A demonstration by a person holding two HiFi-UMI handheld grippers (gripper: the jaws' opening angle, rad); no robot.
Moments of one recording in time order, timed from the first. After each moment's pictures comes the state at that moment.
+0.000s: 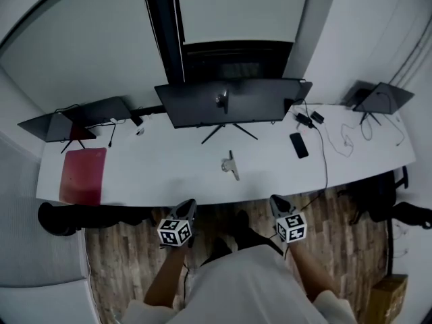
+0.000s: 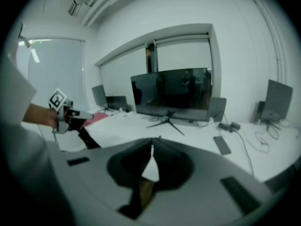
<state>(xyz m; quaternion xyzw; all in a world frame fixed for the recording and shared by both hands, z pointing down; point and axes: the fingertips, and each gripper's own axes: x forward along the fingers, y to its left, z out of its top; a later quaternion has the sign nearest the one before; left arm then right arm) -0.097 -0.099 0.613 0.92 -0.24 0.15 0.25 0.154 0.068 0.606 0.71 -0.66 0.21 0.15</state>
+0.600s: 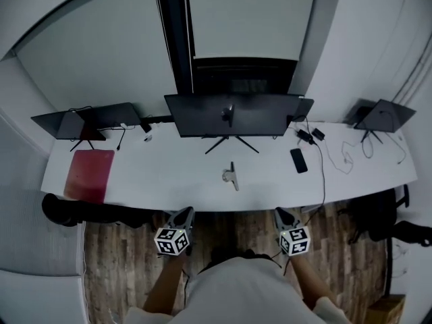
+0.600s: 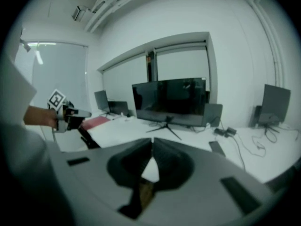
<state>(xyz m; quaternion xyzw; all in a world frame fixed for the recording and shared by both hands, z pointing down) -0.106 -0.073 0.567 0.93 -0.28 0.11 0.23 0.169 0.106 0.572 0.71 -0.66 0.19 0.13</state>
